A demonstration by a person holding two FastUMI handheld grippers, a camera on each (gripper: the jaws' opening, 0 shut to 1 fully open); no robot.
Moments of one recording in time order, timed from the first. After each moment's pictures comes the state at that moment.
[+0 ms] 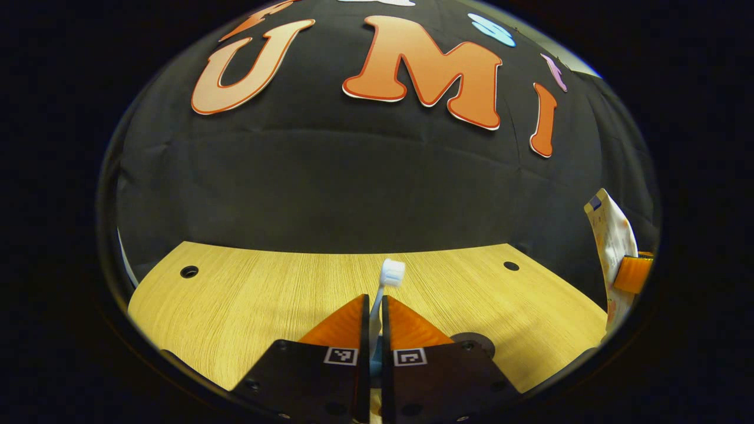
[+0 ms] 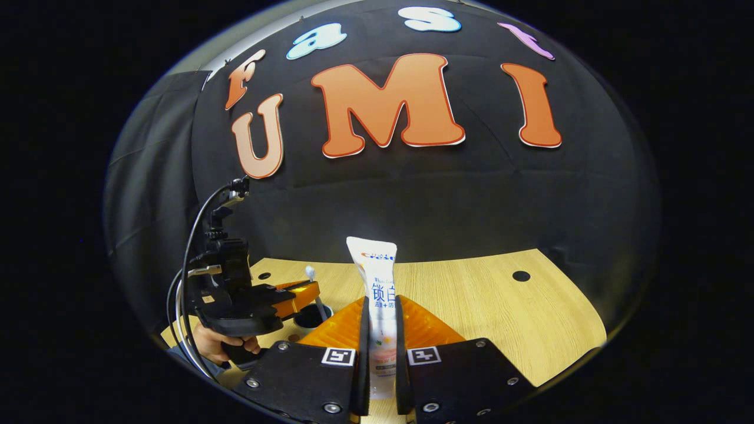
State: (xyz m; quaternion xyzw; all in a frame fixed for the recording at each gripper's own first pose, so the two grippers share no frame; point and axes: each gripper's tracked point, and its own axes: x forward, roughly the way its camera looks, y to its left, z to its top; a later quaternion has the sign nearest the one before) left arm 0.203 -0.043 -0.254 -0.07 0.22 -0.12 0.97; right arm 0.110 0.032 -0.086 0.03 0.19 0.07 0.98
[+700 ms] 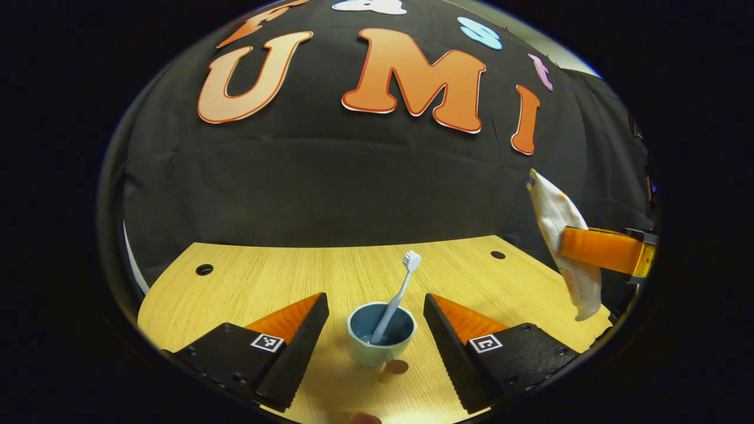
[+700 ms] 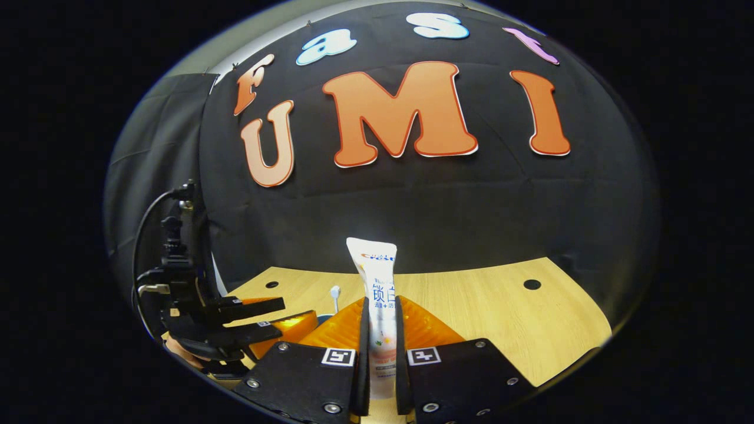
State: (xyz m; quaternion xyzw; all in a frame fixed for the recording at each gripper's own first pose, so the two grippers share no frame) left arm 0.133 -0.013 -0.223 -0.05 0.21 -0.13 0.97; right arm 0.125 0.063 -0.080 0.04 0.15 0.09 0.98
